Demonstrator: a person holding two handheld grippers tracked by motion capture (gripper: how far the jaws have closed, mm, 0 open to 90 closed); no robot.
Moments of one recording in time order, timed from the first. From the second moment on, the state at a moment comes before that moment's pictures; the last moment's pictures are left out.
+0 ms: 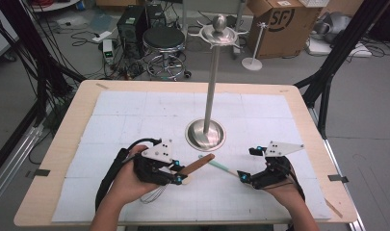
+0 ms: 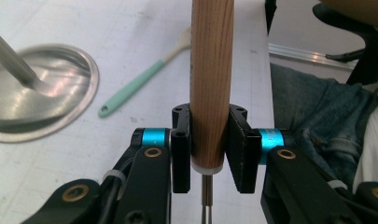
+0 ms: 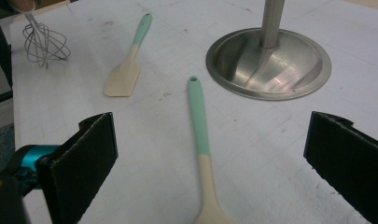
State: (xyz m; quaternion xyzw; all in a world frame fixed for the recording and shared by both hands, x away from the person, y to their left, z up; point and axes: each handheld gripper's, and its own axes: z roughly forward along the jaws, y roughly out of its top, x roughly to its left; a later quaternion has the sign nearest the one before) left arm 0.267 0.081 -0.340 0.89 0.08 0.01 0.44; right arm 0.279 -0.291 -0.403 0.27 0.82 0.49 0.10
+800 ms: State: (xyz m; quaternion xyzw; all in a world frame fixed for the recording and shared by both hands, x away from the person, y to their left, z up) left arm 0.305 0.080 -0.302 0.85 0.08 -0.04 0.51; right arm 0.279 -0.290 -0.402 0.27 0.82 0.49 0.10
